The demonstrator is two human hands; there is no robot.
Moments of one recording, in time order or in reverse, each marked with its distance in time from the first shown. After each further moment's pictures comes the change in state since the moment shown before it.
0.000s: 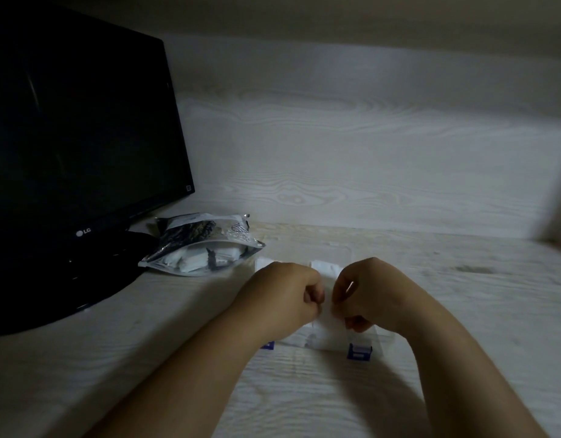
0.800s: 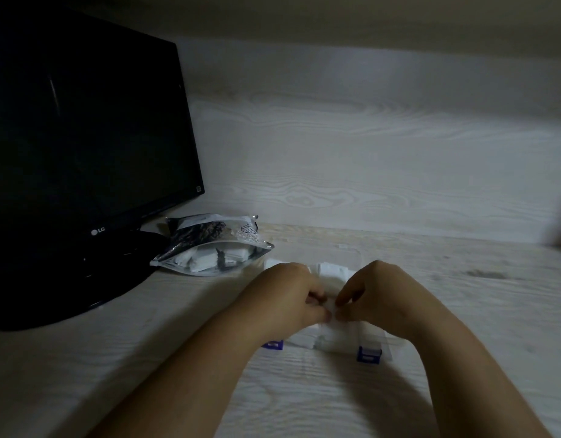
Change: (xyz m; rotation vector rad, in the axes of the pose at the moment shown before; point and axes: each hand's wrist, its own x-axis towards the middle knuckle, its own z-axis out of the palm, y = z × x) left_hand 0.002 -0.011 -0.003 0.100 -0.033 0.073; right_hand 0.003 0.002 0.003 -0.289 0.109 -0.167
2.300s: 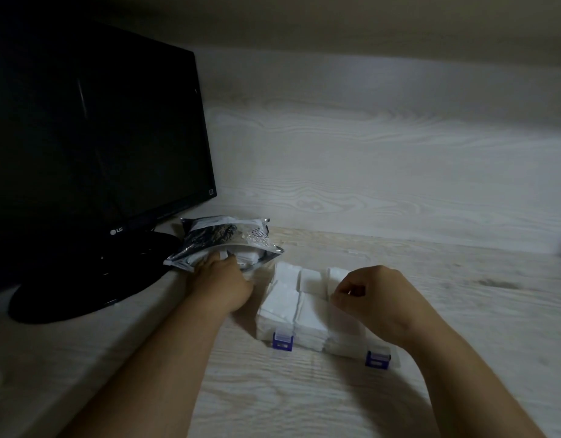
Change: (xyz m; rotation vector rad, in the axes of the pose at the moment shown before) left_hand -0.004 -0.096 -0.014 0.223 0.105 -0.707; right_hand 0.001 0.001 0.014 0.066 0.151 -0.127
